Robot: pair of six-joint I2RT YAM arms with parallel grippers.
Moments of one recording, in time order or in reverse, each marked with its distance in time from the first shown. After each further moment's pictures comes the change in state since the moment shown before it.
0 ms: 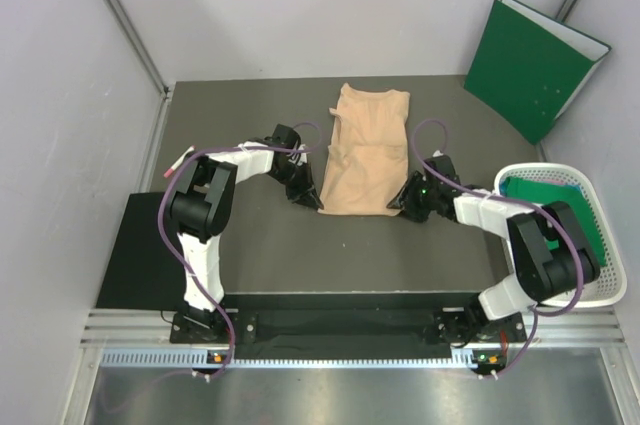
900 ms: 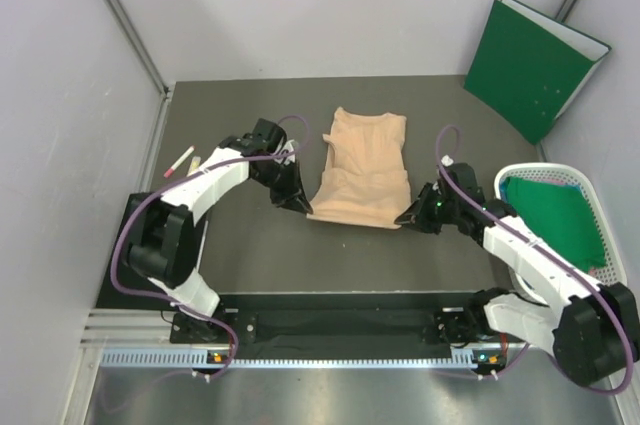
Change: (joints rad) left arm -0.018 -0.378 -0.103 -0.247 -0.022 0.037; right arm 0.038 -0.418 -0.033 -0.325 -0.089 -0.032
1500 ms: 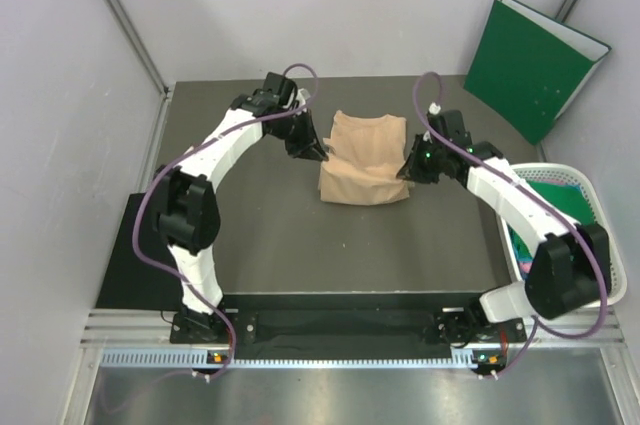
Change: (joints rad) left arm 0.013 0.227 0.471 -0.009 -0.027 -0.050; right arm -0.028 0.308 0.452 -0.145 0.130 -0.241
